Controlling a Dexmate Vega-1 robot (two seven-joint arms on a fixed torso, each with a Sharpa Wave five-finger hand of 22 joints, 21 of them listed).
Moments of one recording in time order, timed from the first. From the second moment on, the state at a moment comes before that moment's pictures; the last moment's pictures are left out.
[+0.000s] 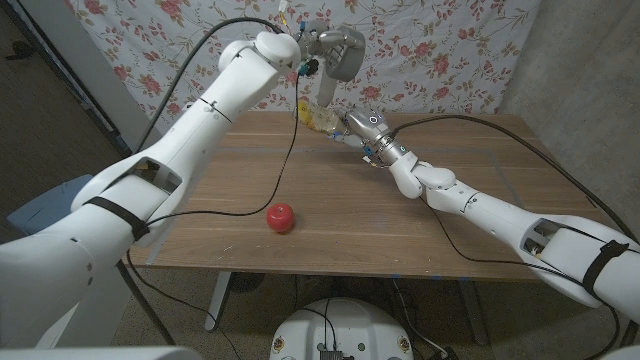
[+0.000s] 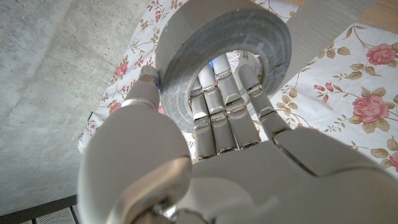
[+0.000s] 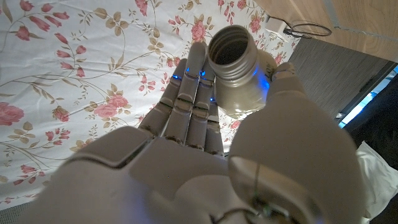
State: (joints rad) left arm 0.18 0.40 0.62 -1.67 -0.15 0.65 -0.04; left_hand 0.92 0.02 0.39 -0.18 0.19 0.92 0.10 0.54 0.46 0.91 0.01 0.79 0.66 1.01 -0.08 0.48 0.61 0.27 0.08 1.14 0.20; right arm -0.39 -0.49 -0.96 -1.14 -0.87 0.19 -0.74; right_hand 0.91 0.00 0.11 -0.07 0.30 0.61 0.17 0.32 0.39 0.89 0.07 0.68 0.60 0.87 -0.01 0.61 1.02 0.47 -0.05 0.78 0.21
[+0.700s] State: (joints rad) left arm 0.19 0.44 0.62 -1.71 -0.21 0.67 -0.09; left_hand 0.92 0.02 0.39 -0.18 0.18 0.93 0.10 0.53 0.47 0.91 0.01 0.78 0.67 1.01 -0.08 0.48 0.62 0.27 0.08 1.15 0.19; right arm -0.32 -0.46 -1.00 -1.03 -0.83 0.18 -0.73; right_hand 0.91 0.00 0.10 -0.06 0.33 0.62 0.17 0.32 0.39 0.91 0.07 0.67 0.60 0.87 -0.01 0.61 1.03 0.47 -0.05 0.78 0.20
